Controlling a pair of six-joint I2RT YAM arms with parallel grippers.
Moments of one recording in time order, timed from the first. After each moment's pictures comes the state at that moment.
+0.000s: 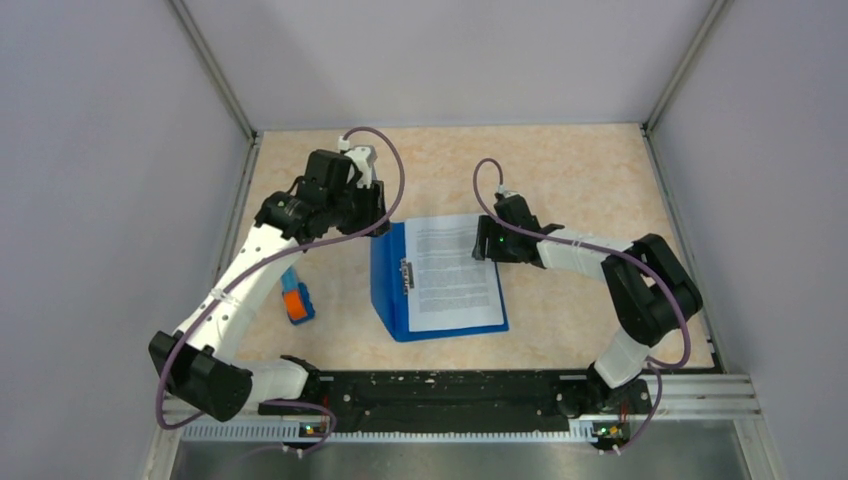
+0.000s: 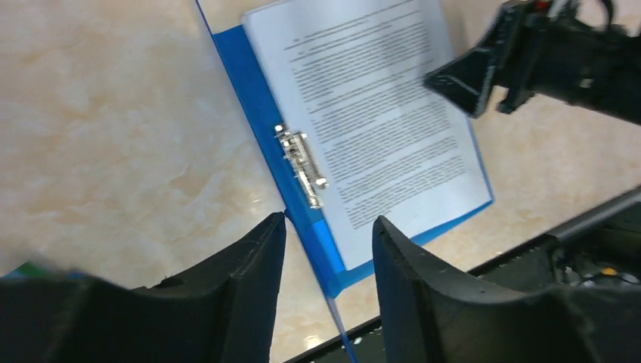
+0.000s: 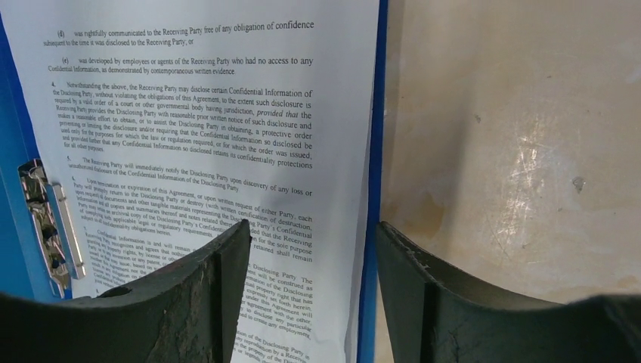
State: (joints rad) left arm -0.43 1.27 1.33 -0.86 0.10 -0.26; right arm 0.54 1.67 0.89 -0.09 0.01 0.53
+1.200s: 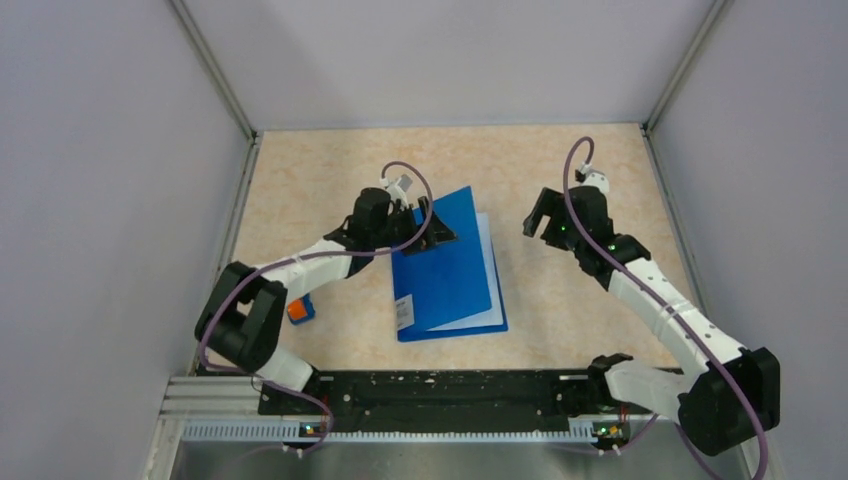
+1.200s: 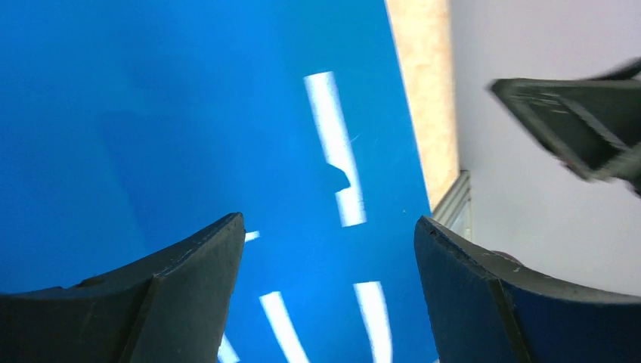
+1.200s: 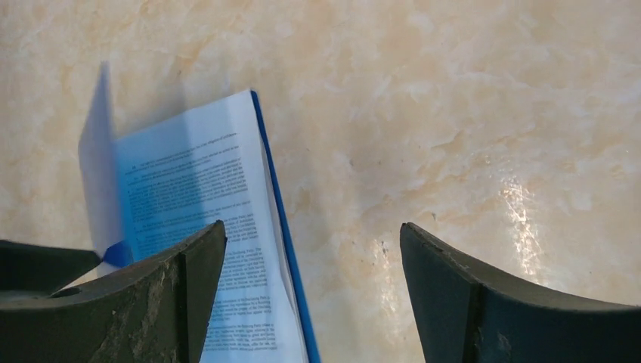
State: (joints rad) left arm -0.51 1.49 0.84 0.20 0.50 -0.84; right arm 0.37 1.11 0.83 -0.36 0.20 0.58
